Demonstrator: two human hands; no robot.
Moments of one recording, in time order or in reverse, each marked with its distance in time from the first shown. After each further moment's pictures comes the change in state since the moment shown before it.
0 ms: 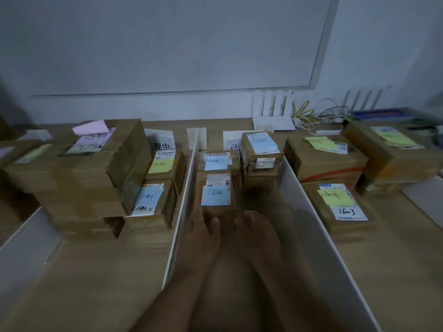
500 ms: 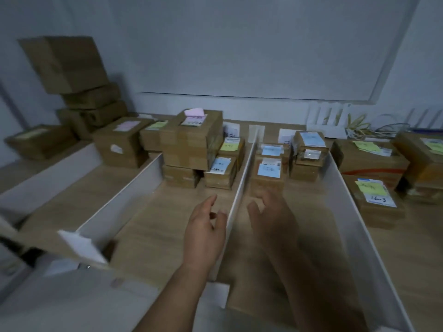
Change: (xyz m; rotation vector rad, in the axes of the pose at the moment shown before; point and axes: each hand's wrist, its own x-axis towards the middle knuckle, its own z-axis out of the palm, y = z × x) left_hand -0.218 -0.020 -0.135 -0.108 0.356 0.037; right_hand -0.212 -0.075 -0.013 -0.041 0.164 -0.442
